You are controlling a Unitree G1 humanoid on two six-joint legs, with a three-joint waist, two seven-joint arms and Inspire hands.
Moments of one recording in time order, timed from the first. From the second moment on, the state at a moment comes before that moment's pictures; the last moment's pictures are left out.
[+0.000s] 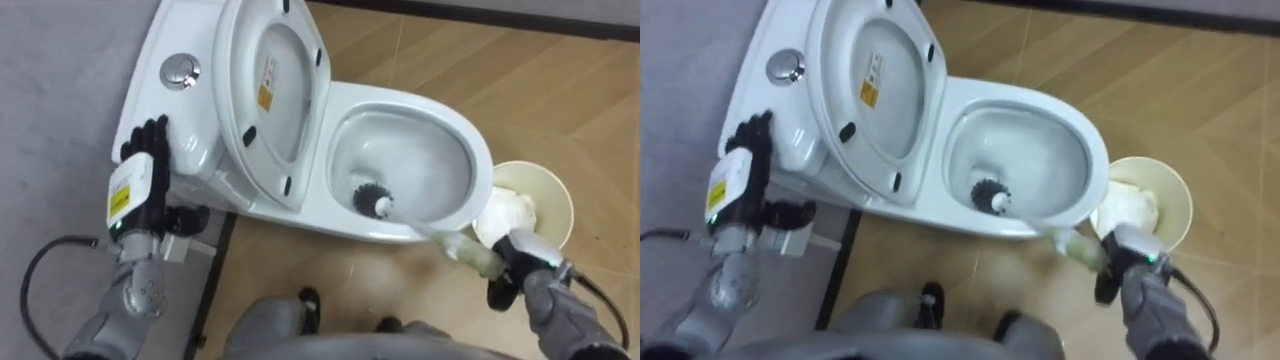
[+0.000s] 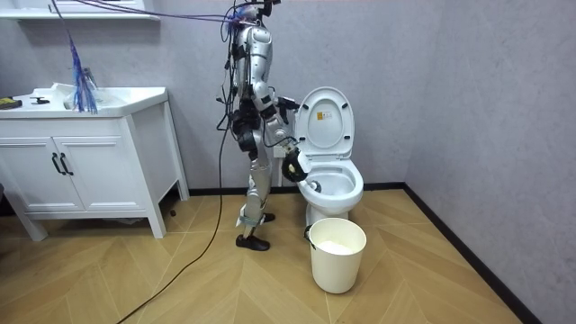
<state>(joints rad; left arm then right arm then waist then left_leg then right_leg) 0.29 0.37 -0.16 0.54 0.43 -0.13 0.51 0.16 -0.41 0.25 0.79 -0.67 0.13 -0.08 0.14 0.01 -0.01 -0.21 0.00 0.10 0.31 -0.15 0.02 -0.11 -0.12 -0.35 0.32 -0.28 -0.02</state>
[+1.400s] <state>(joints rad) 0.31 0.19 0.16 1.02 0.23 -0.06 0.43 0.28 -0.23 -0.14 0.80 -0.11 -0.09 -0.40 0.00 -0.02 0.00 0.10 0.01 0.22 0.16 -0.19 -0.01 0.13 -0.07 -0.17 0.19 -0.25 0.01</state>
